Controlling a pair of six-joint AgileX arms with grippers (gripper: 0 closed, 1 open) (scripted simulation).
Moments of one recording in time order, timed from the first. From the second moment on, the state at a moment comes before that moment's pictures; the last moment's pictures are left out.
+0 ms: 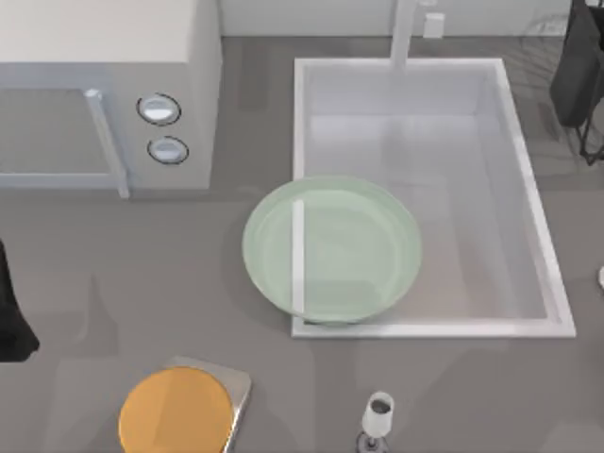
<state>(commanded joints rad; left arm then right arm) 0.00 0.00 0.00 0.00 0.00 0.00 -0.24 1.76 0.92 -0.72 0.00 -0.94</state>
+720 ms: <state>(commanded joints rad) 0.00 0.00 0.00 0.00 0.00 0.00 -0.24 1.81 0.86 -0.63 0.00 -0.94</state>
